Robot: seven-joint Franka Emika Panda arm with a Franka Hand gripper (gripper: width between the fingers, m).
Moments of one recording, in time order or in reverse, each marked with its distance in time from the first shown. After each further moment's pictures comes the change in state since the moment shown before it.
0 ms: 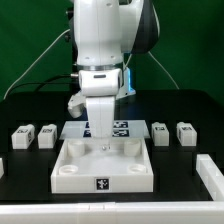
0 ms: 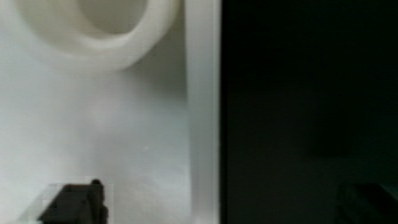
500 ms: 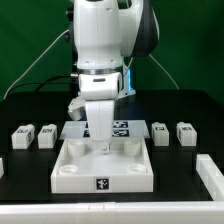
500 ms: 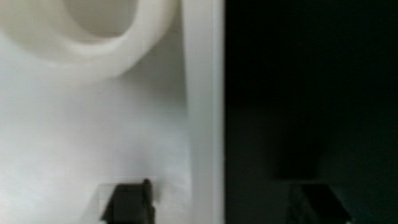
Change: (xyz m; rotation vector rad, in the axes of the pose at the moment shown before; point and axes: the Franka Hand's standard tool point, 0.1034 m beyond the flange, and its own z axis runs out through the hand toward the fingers) arm 0.000 -0.001 0.002 -0.002 0.002 0.012
